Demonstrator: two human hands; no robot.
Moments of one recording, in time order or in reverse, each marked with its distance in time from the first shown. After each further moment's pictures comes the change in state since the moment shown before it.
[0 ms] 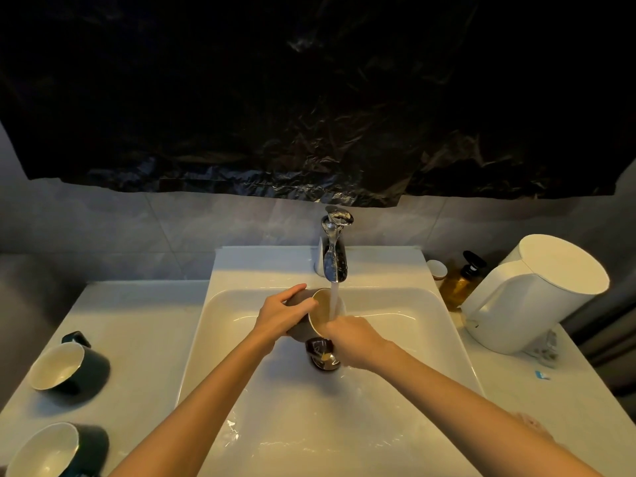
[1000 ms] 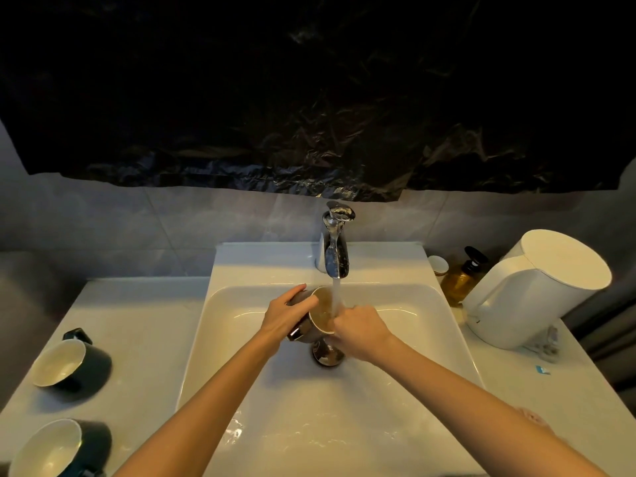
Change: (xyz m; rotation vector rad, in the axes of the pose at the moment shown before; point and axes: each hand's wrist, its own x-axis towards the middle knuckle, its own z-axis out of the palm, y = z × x) left_hand -0.001 -0.007 0.008 -0.102 -0.035 -0.043; right_hand 0.010 0.014 0.013 -0.166 0.164 0.020
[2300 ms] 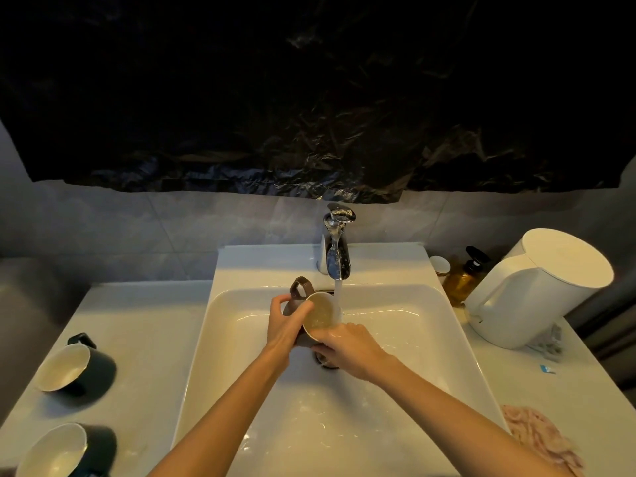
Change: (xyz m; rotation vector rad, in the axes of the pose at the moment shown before) left_hand -0.010 -0.015 0.010 -0.260 0.154 -0.084; right_hand -0.005 -0.019 0.016 0.336 0.088 -0.100
